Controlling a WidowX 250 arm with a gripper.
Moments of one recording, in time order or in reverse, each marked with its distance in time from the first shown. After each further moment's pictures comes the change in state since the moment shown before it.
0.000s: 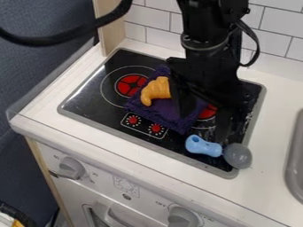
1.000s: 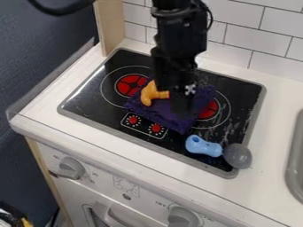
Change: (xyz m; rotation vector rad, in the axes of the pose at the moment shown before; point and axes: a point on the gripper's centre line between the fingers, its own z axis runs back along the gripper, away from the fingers) arm 0.007 0.061 -0.004 -0.117 0.174 -0.465
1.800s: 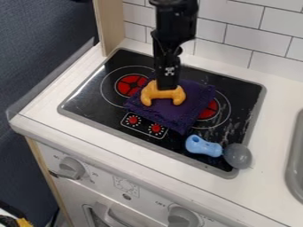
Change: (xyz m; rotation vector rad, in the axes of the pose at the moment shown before) arm 0.006 0.057 -0.010 0.080 0.036 -0.194
